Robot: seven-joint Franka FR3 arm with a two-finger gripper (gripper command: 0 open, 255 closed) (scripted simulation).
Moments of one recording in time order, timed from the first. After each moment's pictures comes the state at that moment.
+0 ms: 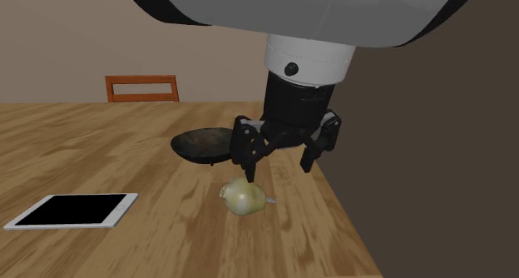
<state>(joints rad) 0.09 -1.24 -0.24 -2.83 -0.08 1.88 -0.41</state>
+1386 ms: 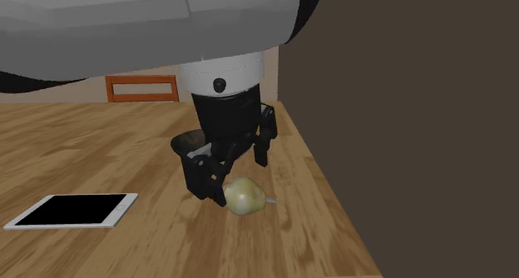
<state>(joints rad) 0.30 -1.28 -0.05 -2.88 -0.19 1.86 -0.63</state>
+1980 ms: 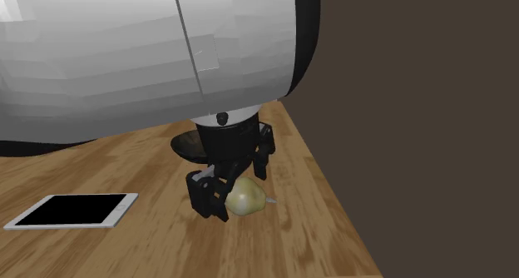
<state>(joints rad) 0.30 -1.27 -0.06 -2.96 -0.21 1.95 -0.64</state>
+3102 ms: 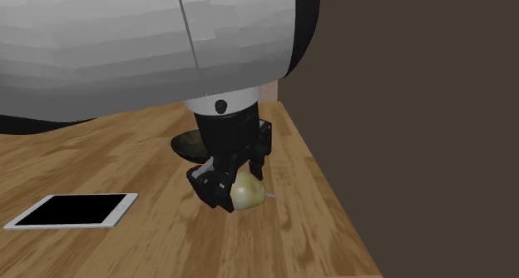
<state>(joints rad) 0.31 -1.26 -0.06 -2.93 -0.21 1.93 -0.64</state>
